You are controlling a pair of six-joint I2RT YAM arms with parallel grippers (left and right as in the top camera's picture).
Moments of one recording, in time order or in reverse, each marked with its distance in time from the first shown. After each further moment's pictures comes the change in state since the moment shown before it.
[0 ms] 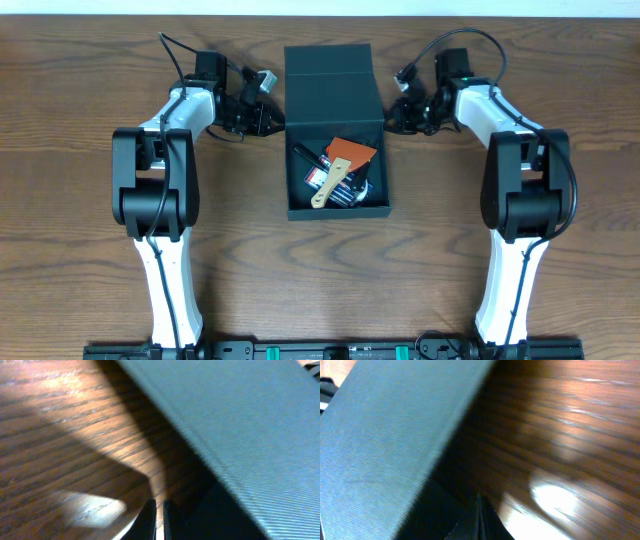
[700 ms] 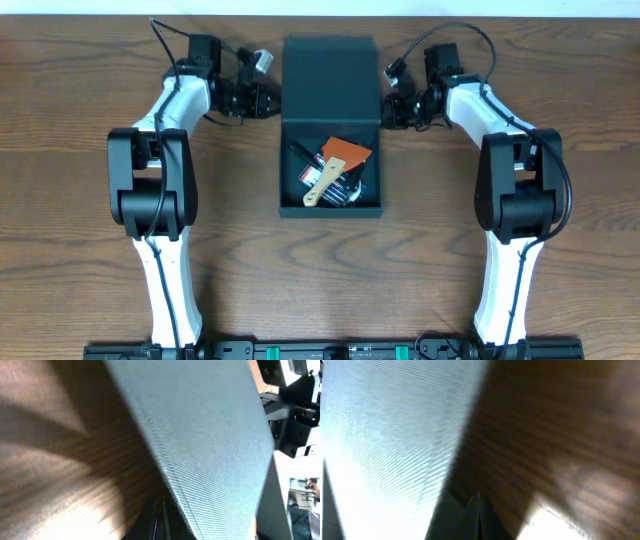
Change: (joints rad) left arm 0.010 0.004 0.127 -0.039 0.106 -0.053; right arm 0.034 0.000 0.045 0.025 -0.010 0.000
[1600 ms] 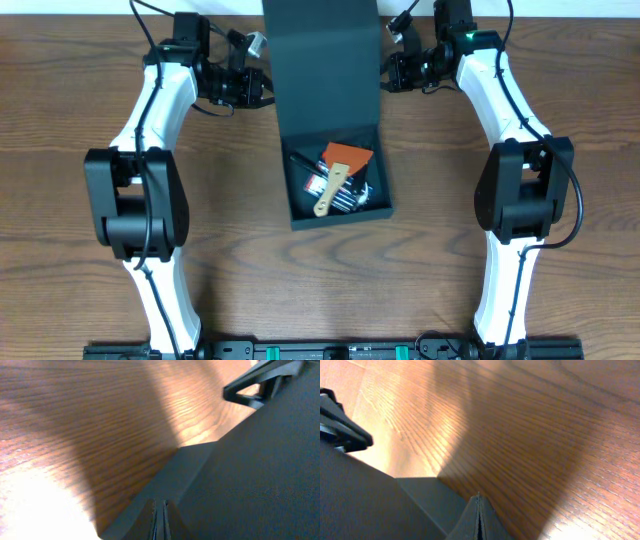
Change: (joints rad) left arm 0.003 -0.175 0.031 -0.223 -0.022 0.013; right arm 0.000 0.000 0.338 -0.264 -0.012 -0.055
